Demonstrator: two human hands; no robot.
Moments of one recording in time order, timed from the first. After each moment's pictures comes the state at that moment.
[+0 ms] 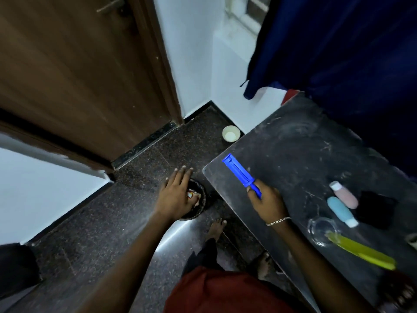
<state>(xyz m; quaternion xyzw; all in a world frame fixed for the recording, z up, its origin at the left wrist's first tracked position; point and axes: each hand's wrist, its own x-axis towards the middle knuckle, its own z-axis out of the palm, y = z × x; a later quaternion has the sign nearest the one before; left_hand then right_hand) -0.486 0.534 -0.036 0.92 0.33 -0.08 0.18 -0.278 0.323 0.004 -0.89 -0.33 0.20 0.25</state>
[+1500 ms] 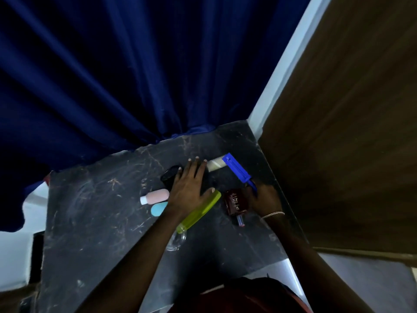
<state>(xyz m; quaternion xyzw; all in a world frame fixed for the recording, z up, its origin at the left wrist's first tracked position) -0.098 0.074 0.017 0.94 -0.30 -0.07 0.13 -0.212 -0.159 0.024 -0.95 0.21 -0.03 0.24</state>
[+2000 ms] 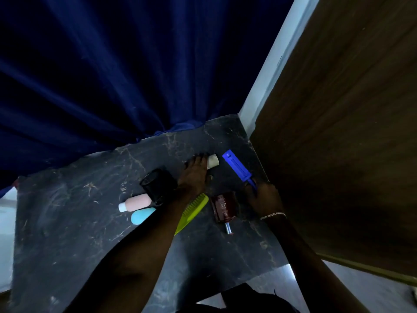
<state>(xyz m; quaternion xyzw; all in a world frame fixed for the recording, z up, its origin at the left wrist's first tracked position) -0.039 -0.030 -0.043 0.93 -0.29 -0.20 0.10 -0.195 -0.216 -0.011 -0.94 0.26 0.04 0.24</state>
